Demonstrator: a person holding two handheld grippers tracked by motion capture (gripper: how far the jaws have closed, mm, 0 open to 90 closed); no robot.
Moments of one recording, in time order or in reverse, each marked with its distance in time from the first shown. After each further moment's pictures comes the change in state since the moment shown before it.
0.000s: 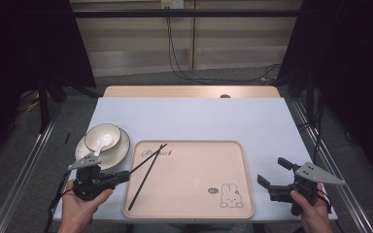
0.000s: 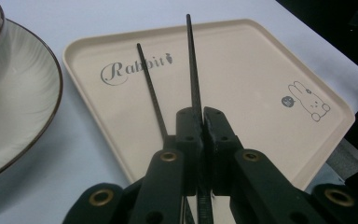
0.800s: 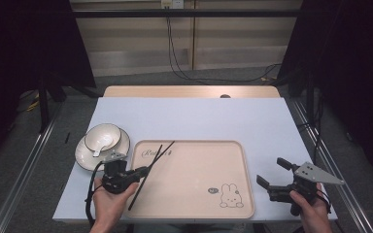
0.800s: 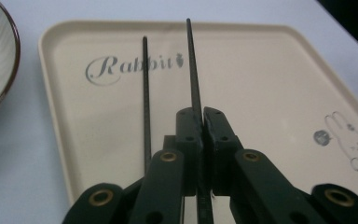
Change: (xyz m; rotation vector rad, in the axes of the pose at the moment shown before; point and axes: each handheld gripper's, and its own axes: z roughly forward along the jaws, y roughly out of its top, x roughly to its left) left arm -0.025 0.002 0.059 0.033 0.154 -0.110; right arm 0.001 0.000 0.001 0.004 0.006 -0.001
